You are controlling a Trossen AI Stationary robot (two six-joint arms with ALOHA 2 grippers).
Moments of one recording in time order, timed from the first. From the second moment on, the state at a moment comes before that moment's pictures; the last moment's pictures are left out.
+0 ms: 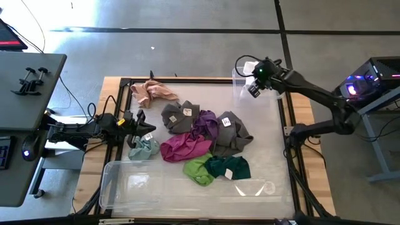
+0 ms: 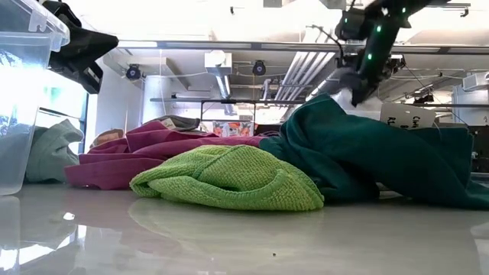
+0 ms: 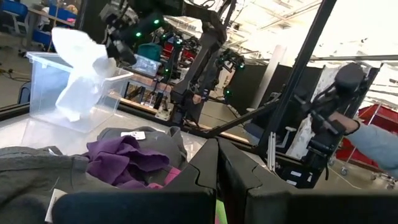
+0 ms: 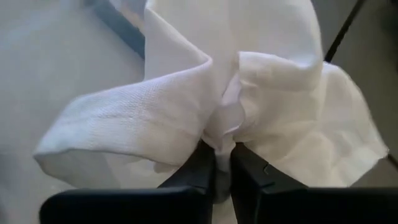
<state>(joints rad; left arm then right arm) 0.01 0.01 0.01 0.13 0.02 -0.34 -0.75 1.27 1.06 -0.75 0.38 -0.09</state>
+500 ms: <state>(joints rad) 0.01 0.01 0.01 0.13 0.02 -0.34 -0.89 1.34 1.23 -1.03 0.15 0.12</state>
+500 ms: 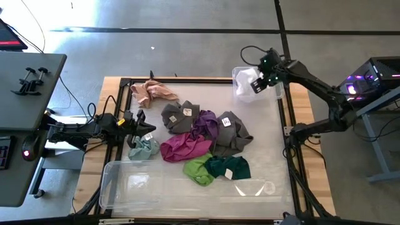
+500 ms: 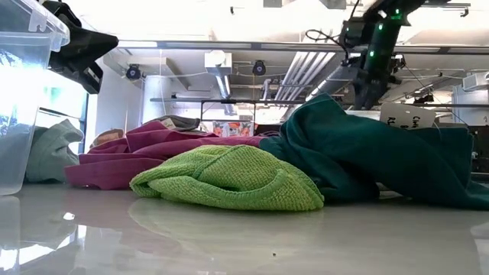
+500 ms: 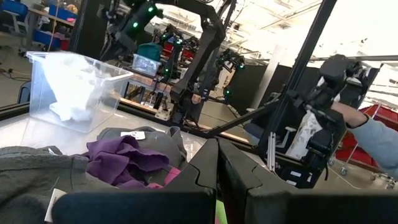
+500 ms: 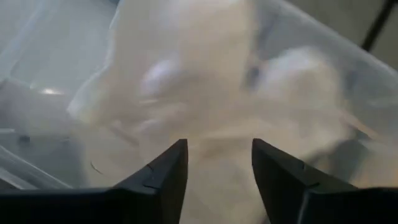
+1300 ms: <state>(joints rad) 0.01 0.01 0.01 0.18 0.02 -0.33 -0.06 1.12 0.94 -0.48 0.23 0.10</state>
